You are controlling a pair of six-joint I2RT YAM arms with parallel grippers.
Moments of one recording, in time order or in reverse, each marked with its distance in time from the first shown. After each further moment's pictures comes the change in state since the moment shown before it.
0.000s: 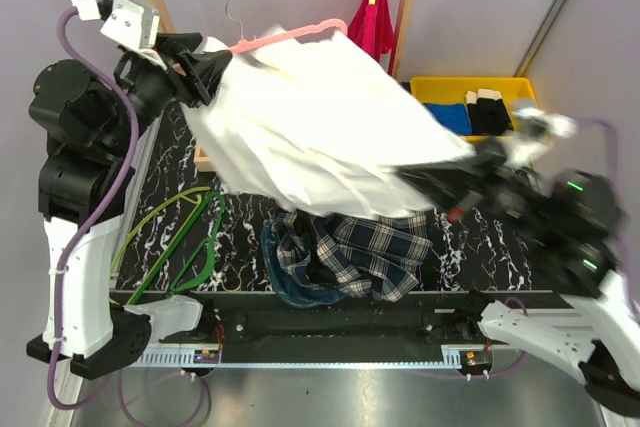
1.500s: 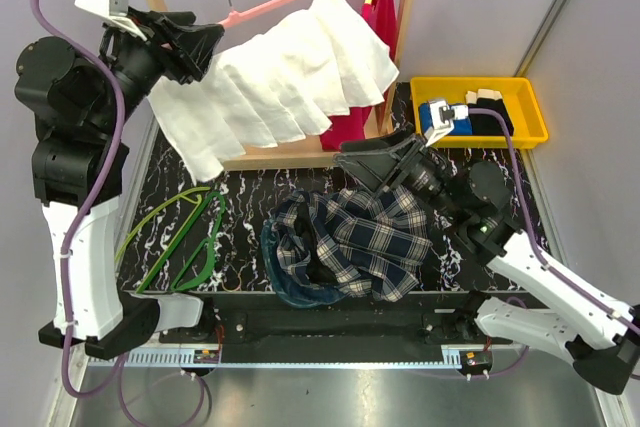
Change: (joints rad) left arm 0.081 0.096 0.146 0.007 0.062 -0.160; right arm -0.001 0.116 -0.320 0.434 0.116 0.224
